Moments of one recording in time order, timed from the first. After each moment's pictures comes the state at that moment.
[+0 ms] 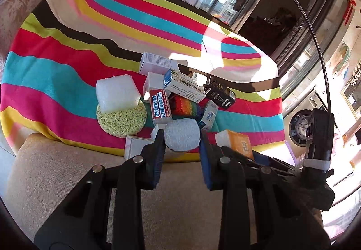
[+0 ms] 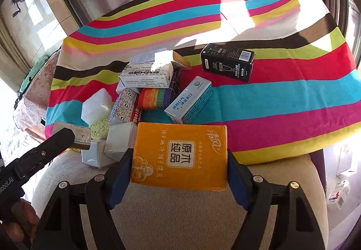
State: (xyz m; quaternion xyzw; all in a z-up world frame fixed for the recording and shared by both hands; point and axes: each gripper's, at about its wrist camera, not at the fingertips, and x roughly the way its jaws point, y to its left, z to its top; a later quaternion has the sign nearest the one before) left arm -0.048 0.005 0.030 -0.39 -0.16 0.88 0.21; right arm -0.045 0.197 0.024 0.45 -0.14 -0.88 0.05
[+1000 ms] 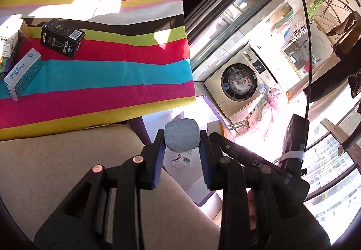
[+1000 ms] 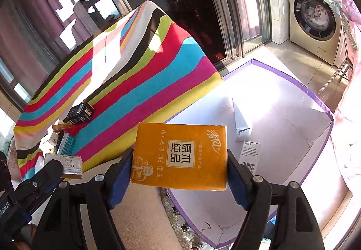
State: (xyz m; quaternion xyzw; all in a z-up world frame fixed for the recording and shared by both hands) left arm -0.018 0.228 0.027 -0.45 -0.17 0.76 0.45; right arm 0.090 0.419 0.026 0.38 -0.28 -0.86 -0.19
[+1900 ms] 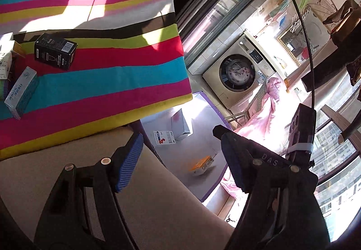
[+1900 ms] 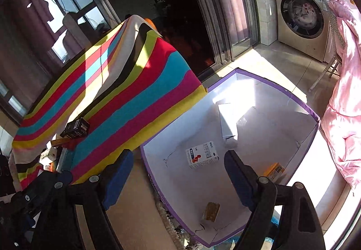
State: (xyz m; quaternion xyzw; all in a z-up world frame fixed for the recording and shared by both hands) left arm -0.020 0.215 0.050 -0.45 -0.12 0.77 0.44; right arm 0.093 0.419 0.048 0.37 -0.28 -0.86 -0.20
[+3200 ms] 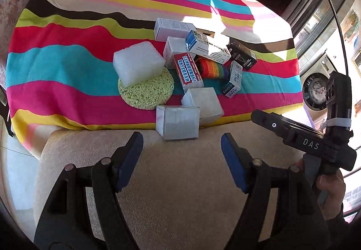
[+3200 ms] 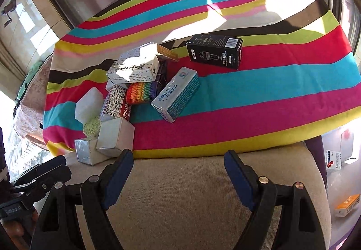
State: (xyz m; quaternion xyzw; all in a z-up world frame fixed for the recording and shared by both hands) left arm -0.061 -0.009 0.005 -0.49 -0.07 0.85 0.20; right arm -0.051 0.198 0.014 0.47 -0.16 -0.87 0.04
